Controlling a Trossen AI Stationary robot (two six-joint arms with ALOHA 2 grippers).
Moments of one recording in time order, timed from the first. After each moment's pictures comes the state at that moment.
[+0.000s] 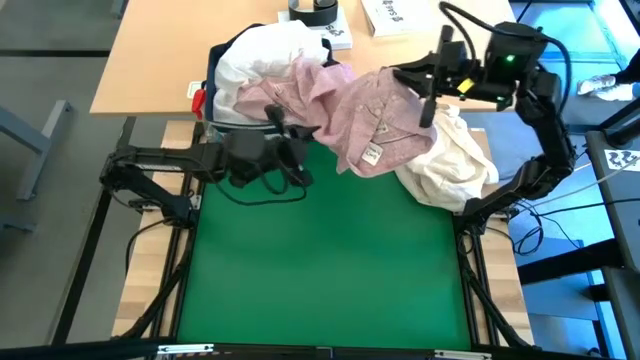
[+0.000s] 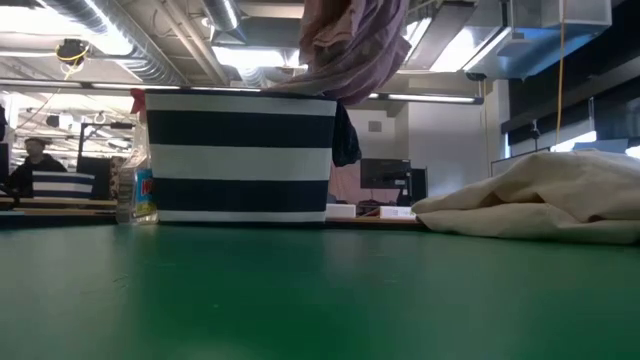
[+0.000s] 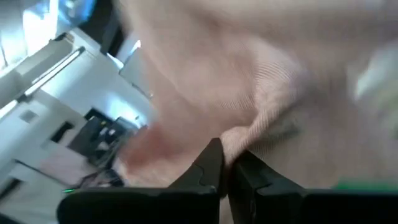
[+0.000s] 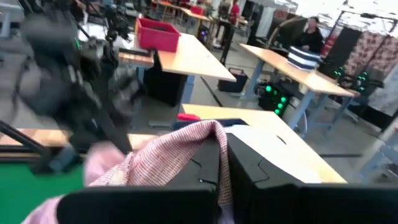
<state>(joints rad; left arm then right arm) -0.06 1.42 1.53 -0.20 -0.73 0.67 -0.41 1.49 2.32 -0.93 -0.15 -0.29</state>
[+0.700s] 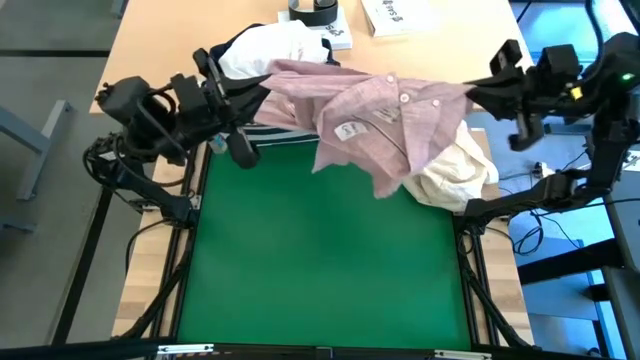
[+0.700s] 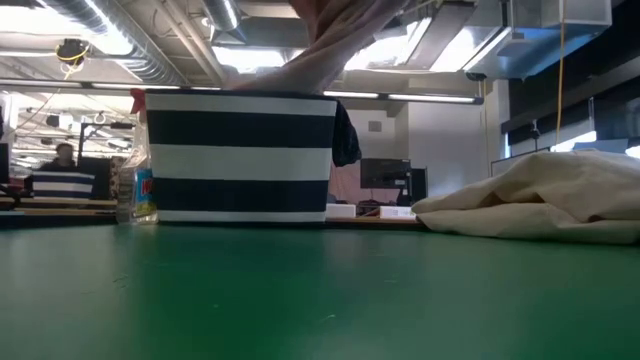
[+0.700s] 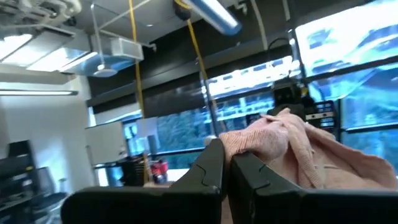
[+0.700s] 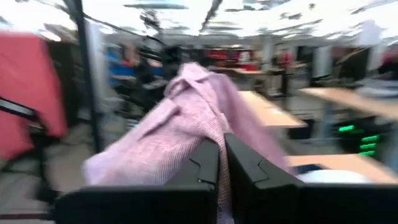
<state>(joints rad) -0.17 1.42 2.06 -0.18 -0.57 0.43 -0.41 1.26 2.32 -0.89 -0.44 0.08</state>
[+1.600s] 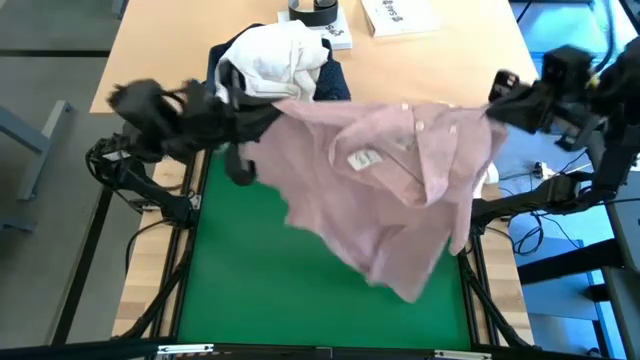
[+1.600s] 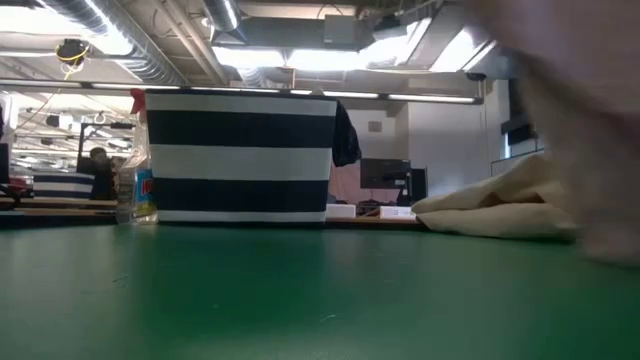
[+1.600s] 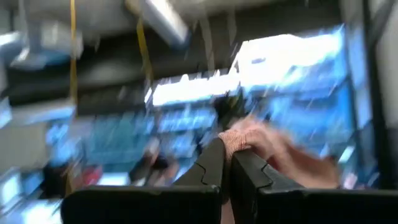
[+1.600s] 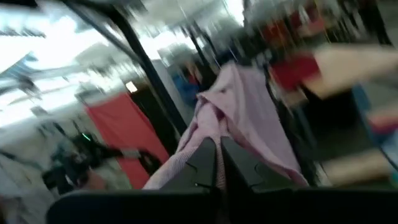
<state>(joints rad) -0.16 1.45 2.07 -0.27 -0.36 0.23 -0.41 1.23 2.32 -0.94 -0.64 0.56</state>
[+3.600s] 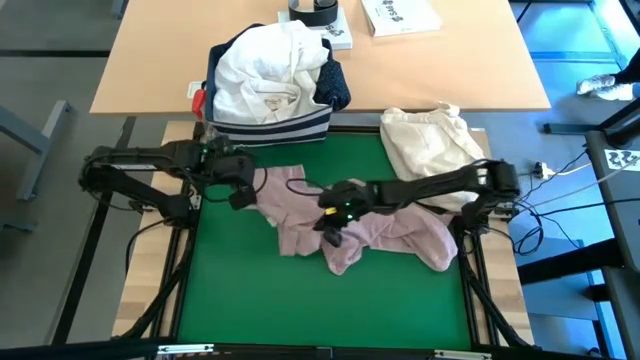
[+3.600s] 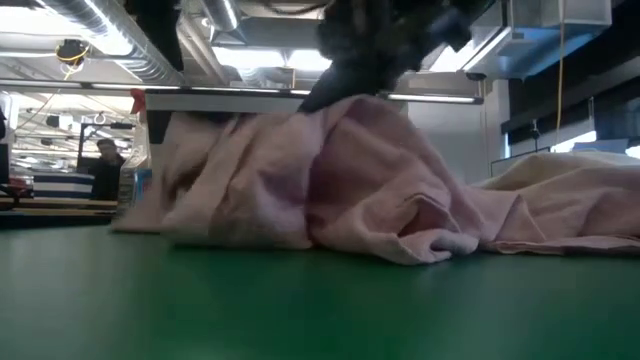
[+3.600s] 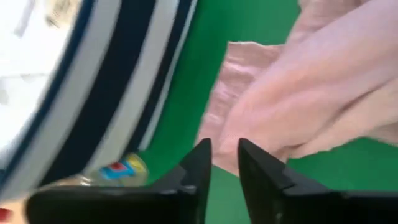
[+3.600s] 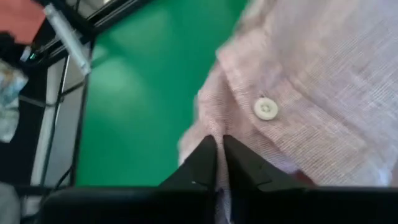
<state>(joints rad) 0.01 1.20 1.31 -1.34 -0.52 -0.35 0.03 1.76 1.18 -0.08 -0.22 0.47</state>
